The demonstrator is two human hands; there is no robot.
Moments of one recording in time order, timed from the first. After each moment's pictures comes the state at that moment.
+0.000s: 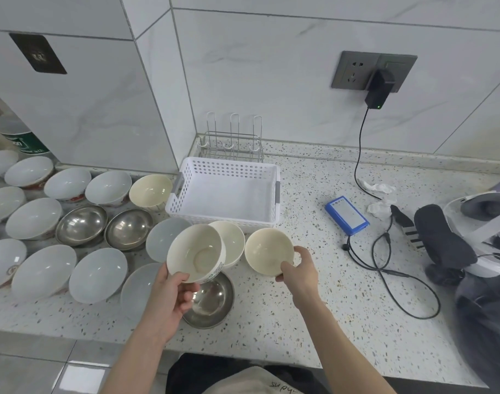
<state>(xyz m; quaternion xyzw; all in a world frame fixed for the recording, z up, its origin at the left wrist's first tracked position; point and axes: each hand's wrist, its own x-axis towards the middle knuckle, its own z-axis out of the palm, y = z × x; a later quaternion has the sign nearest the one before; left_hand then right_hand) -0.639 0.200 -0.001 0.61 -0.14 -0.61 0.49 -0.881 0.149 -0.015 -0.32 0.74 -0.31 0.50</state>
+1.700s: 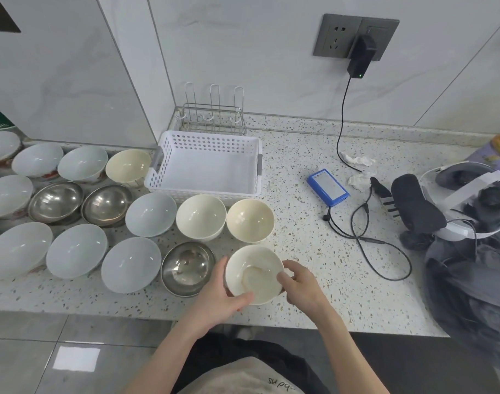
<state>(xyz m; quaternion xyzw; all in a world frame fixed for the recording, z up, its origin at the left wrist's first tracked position) -0.733 0.243 -0.019 0.62 -0.46 -0.60 0.22 -0.937 0.226 -0.024 -0.47 0.66 -0.22 0.54</state>
